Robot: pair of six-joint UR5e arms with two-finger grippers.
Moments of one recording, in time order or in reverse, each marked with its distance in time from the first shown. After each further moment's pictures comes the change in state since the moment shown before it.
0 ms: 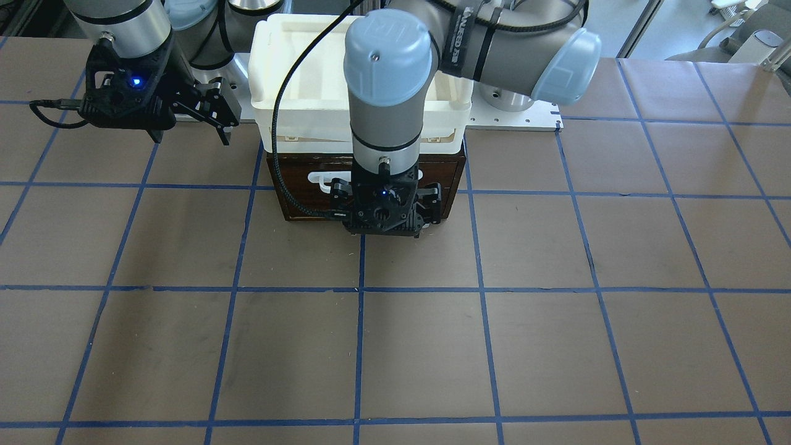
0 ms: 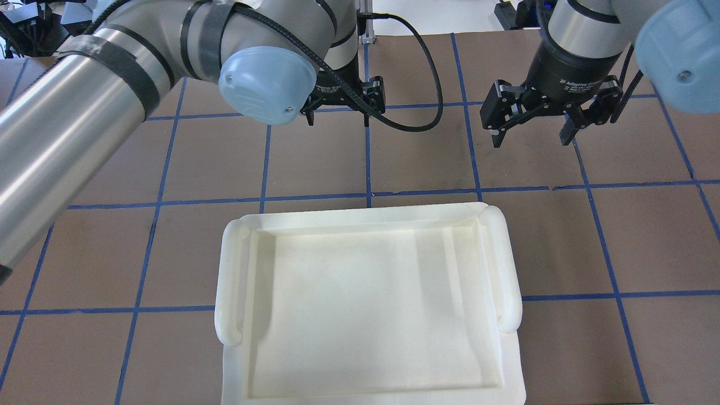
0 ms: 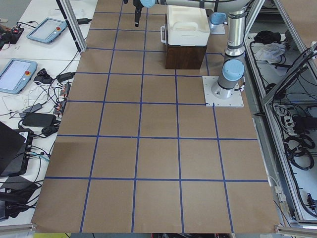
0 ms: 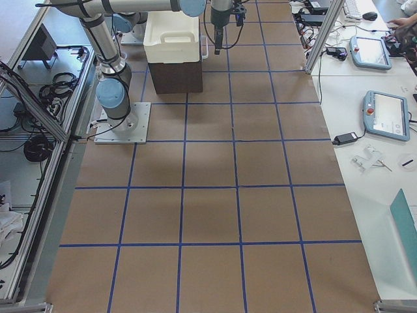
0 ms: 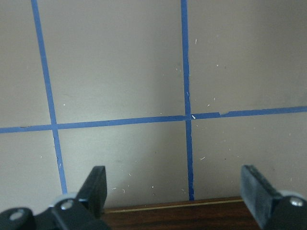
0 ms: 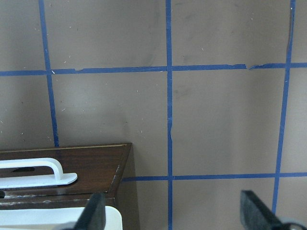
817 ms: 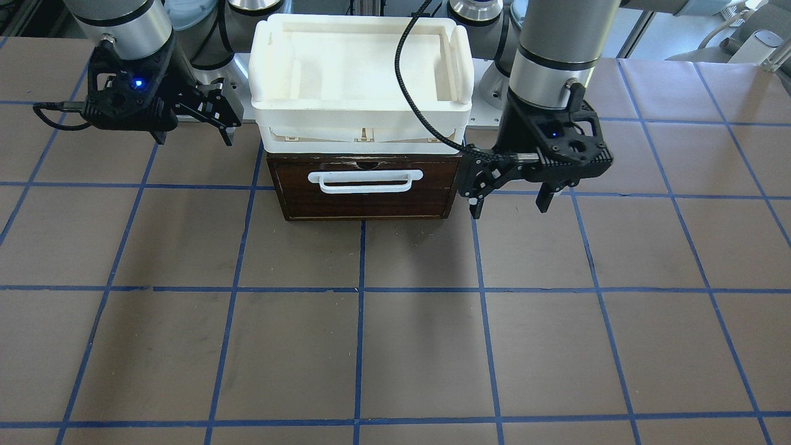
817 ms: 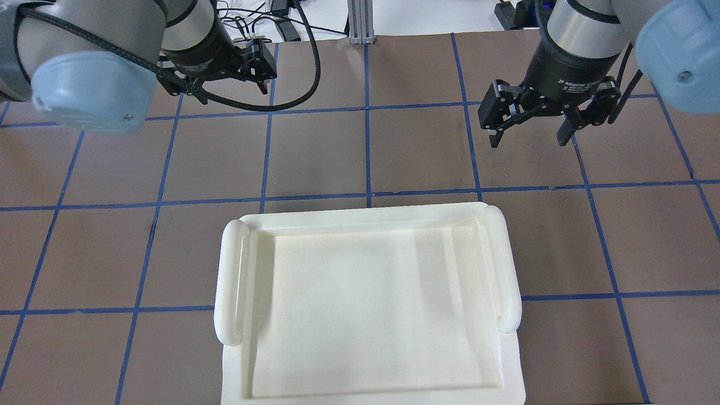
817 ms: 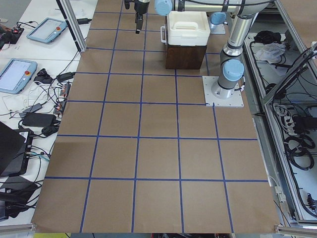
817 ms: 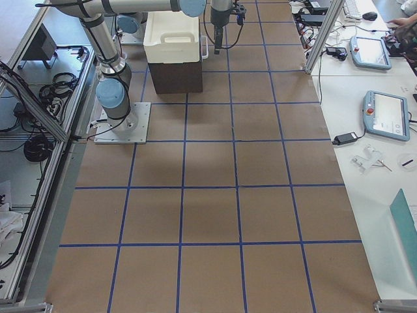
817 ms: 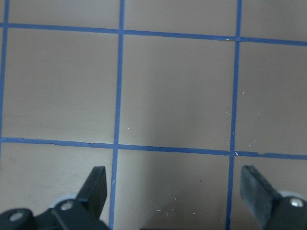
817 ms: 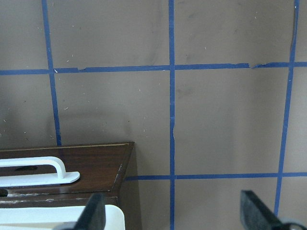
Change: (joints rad) left arm 0.216 0.198 -0.132 -0.055 -0.007 0.017; right arm 0.001 0.000 0.002 0.003 0.002 -0.001
